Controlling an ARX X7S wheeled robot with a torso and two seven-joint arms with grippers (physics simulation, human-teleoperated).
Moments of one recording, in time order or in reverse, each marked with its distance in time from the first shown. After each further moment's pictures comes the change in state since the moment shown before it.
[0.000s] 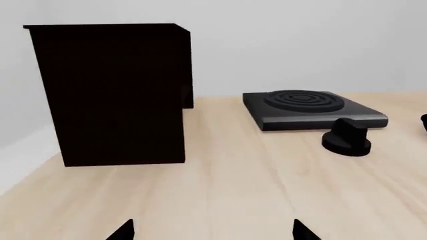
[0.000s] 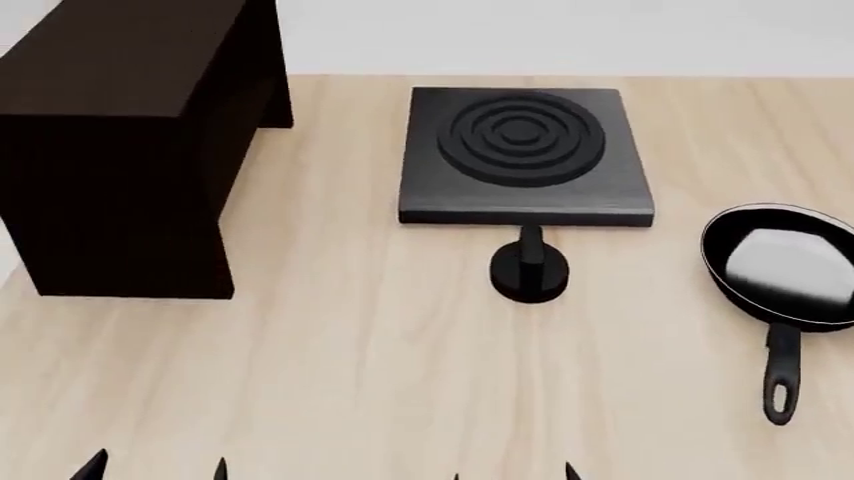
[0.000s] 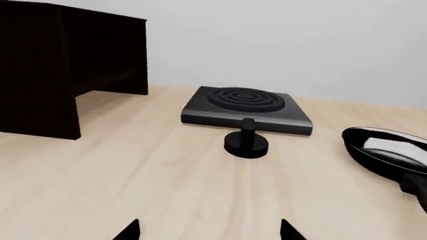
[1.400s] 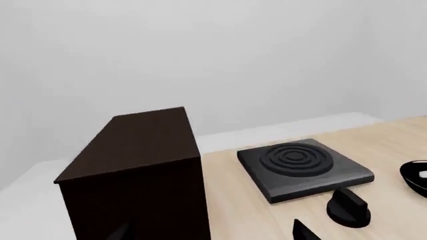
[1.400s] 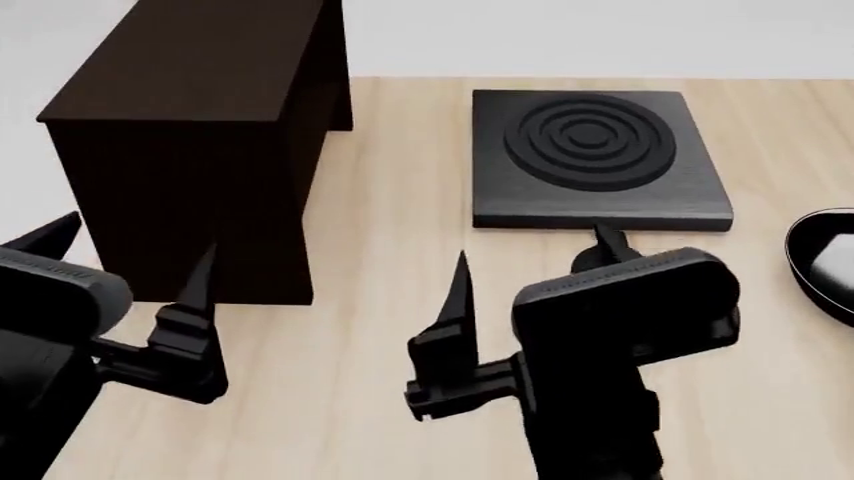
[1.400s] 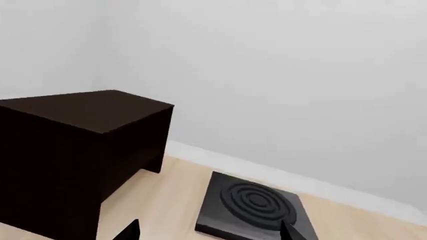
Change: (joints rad) left arm -0.520 -0.140 -0.051 0.683 -0.335 -1.087 -0.063; right arm 0.444 0.149 -0.007 -0.593 0.122 0.841 0.010
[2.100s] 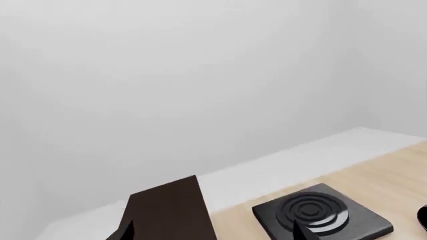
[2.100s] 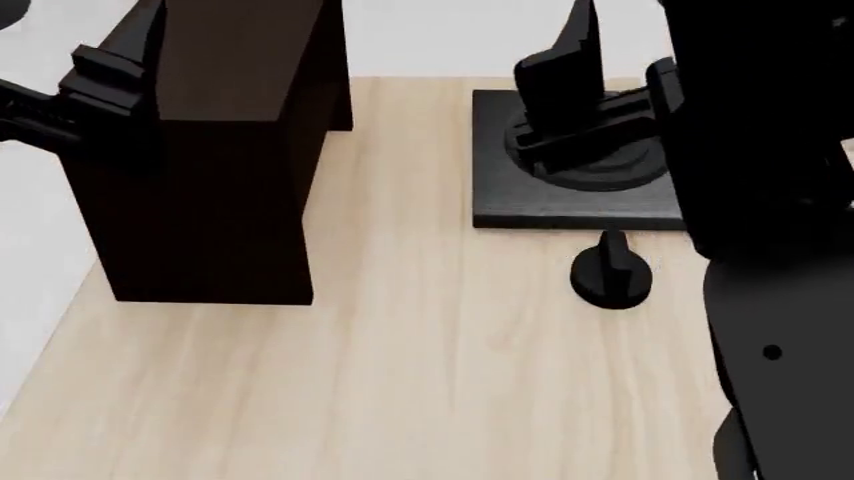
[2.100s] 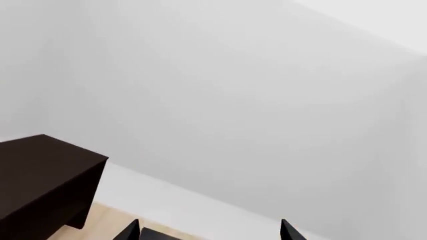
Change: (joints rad) left arm -0.671 -0.012 -0.071 -0.074 -0.323 -0.482 -0.122; right arm 0.617 0.118 0.045 0.014 0.066 0.456 -0.089
